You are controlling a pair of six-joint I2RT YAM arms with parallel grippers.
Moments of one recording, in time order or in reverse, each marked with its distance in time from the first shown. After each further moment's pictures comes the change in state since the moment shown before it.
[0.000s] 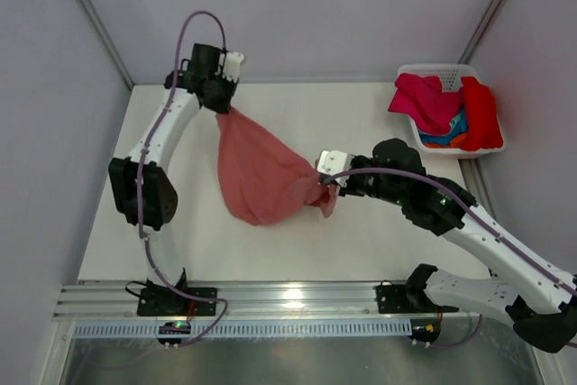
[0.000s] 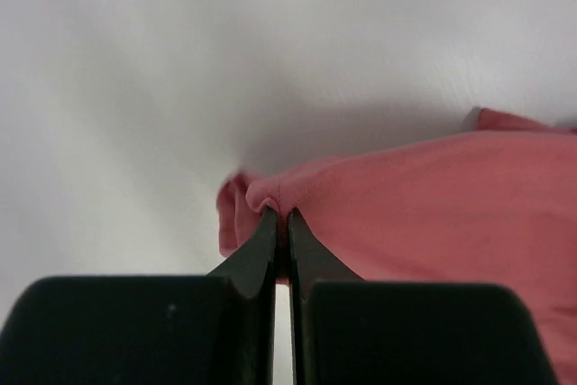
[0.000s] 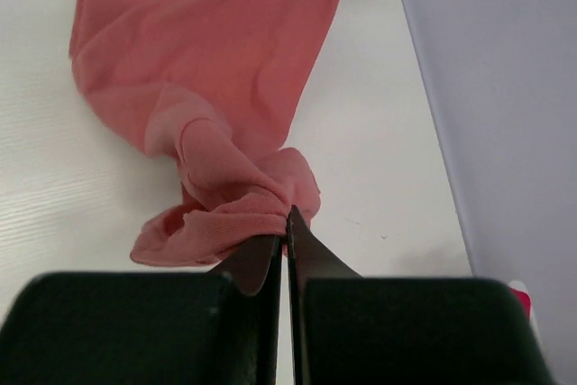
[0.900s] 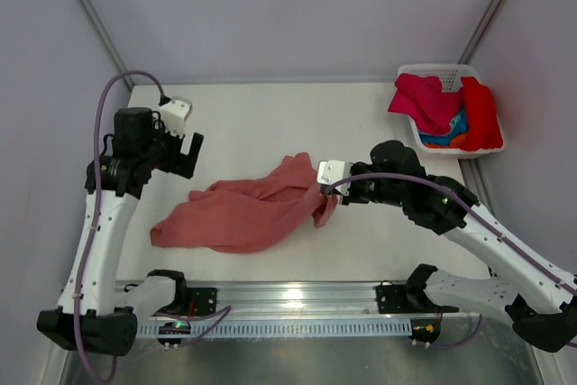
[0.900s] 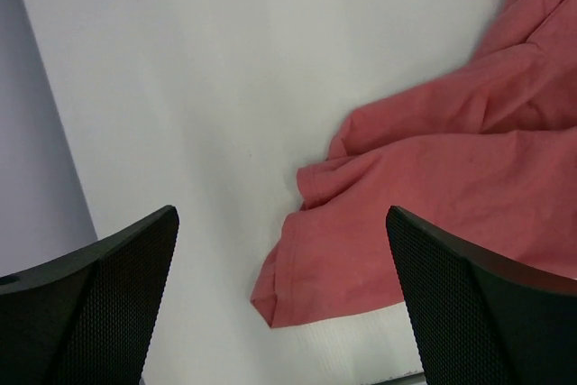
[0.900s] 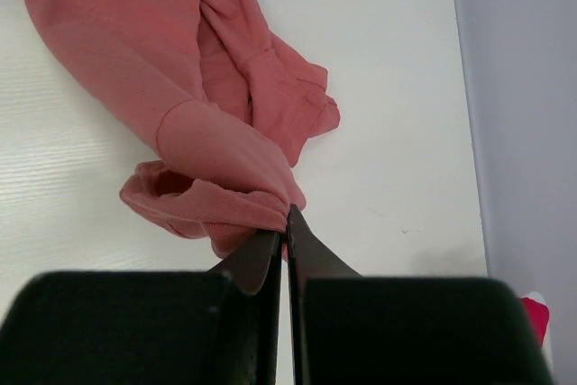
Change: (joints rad) left arm 0.161 -0.952 -0.560 -0.061 -0.022 0.101; right arm 0.000 0.019 0.027 -0.111 -0.034 -0.052
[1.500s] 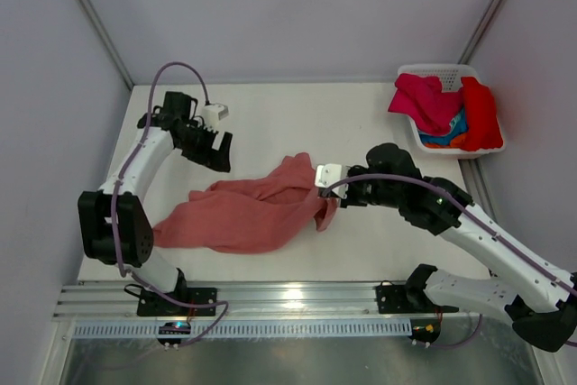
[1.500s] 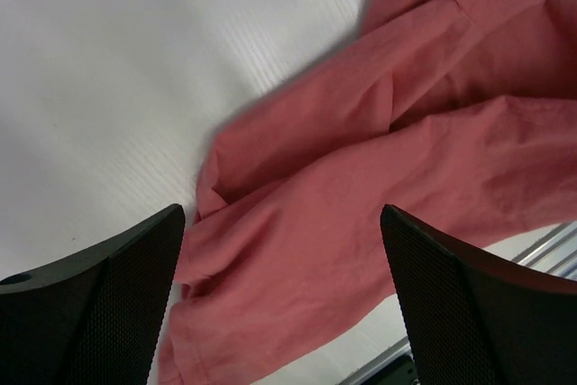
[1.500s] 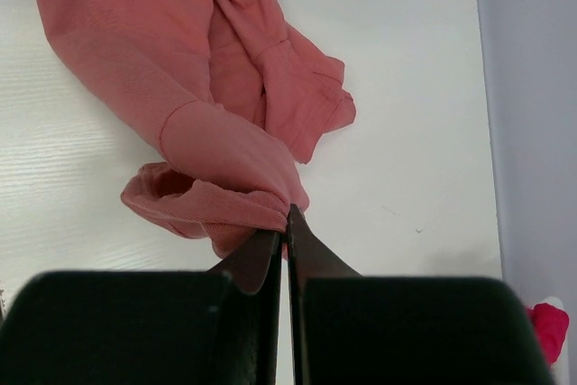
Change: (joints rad) left arm 0.000 0.592 0.090 0.045 0.357 -0.018; right arm 0.000 0.012 -0.030 0.005 -0.013 0.000
